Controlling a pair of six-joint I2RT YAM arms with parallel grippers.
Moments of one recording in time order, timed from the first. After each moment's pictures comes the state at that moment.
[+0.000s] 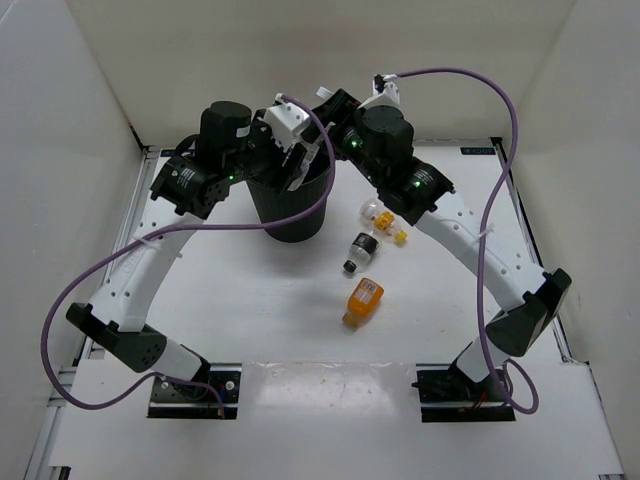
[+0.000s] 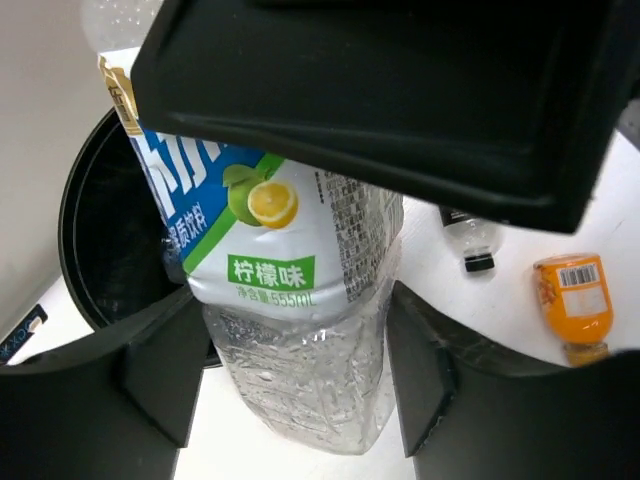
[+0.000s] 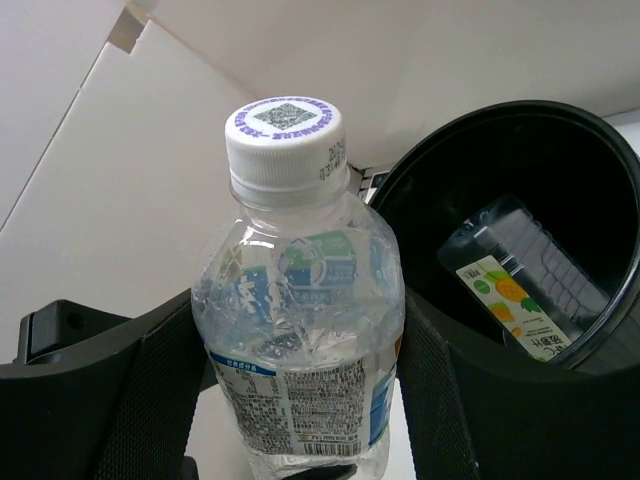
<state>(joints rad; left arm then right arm) -0.57 1.48 1.88 -0.82 0.13 0.31 0.80 1.59 1.79 -0.23 0.23 0.84</state>
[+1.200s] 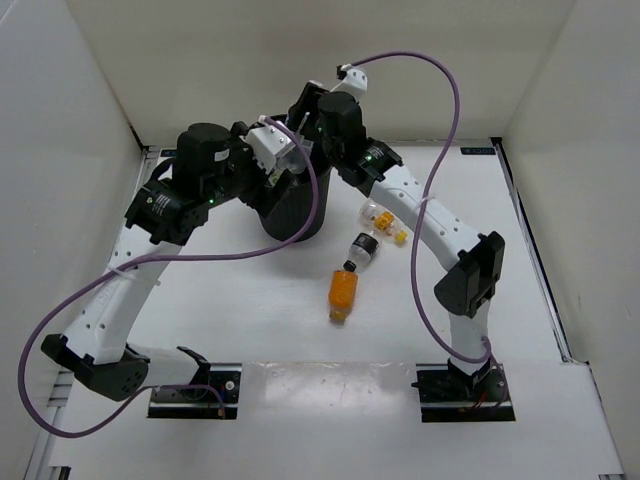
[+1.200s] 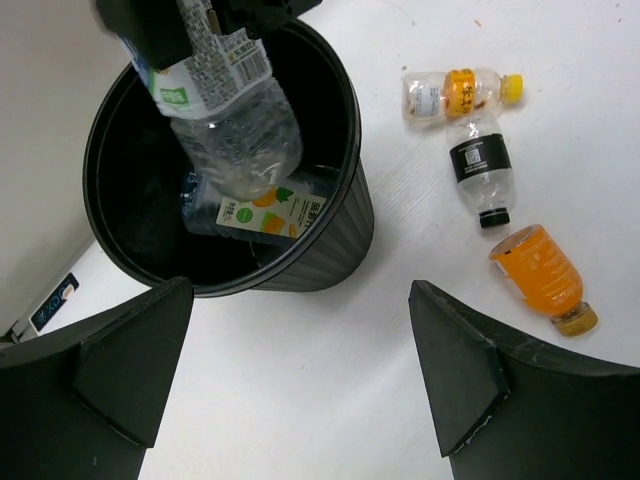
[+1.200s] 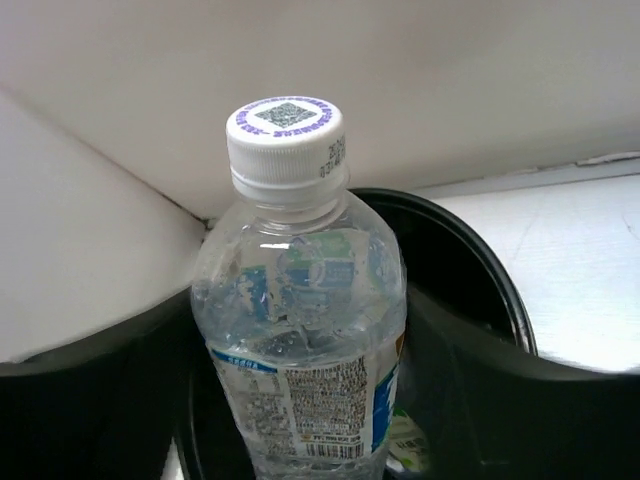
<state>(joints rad) -0.56 1.30 1.73 -0.84 0.09 0.37 0.77 1.95 2.10 -0.28 0.45 0.59</state>
